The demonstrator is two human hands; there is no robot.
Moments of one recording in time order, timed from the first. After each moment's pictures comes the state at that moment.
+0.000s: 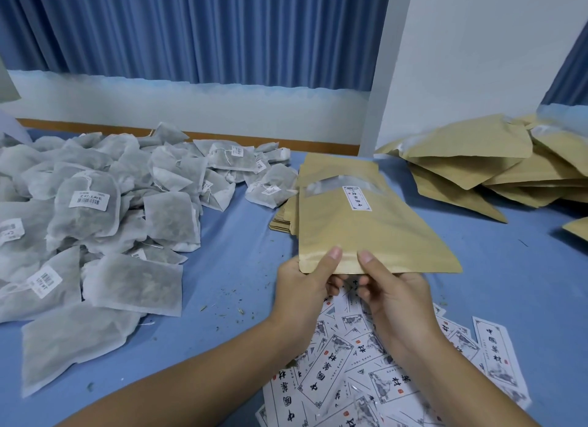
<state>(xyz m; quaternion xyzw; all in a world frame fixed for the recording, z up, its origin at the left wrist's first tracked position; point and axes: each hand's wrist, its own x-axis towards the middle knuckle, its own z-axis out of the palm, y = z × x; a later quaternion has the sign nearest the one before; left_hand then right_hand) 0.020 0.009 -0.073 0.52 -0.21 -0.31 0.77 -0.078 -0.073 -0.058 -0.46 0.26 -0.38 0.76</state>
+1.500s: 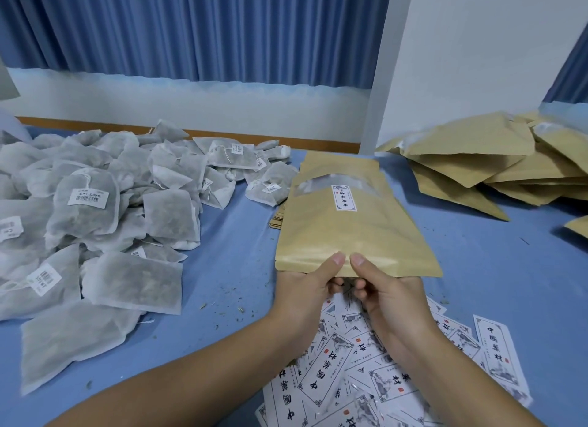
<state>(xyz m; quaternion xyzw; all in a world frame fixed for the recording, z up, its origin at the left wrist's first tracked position) 0.020 0.006 -0.075 0.48 -0.15 -0.34 0.79 -0.077 -0.072 -0.059 -0.47 0.25 -0.36 0.77</state>
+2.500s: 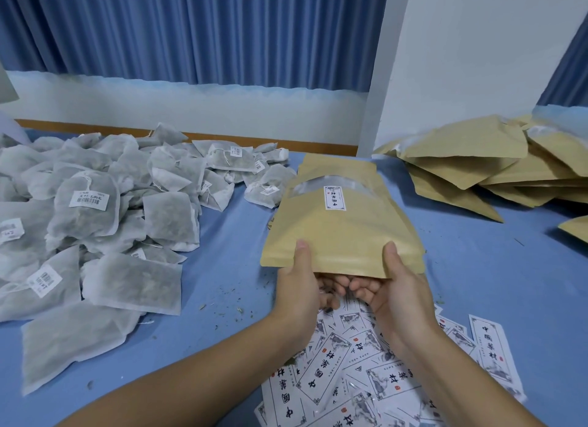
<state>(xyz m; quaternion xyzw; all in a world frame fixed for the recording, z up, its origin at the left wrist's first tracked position) 0.018 0.003 -0.066 0.54 -0.11 -0.33 0.77 -0.079 -0.077 -0.053 -0.44 0.30 -0.38 0.76</state>
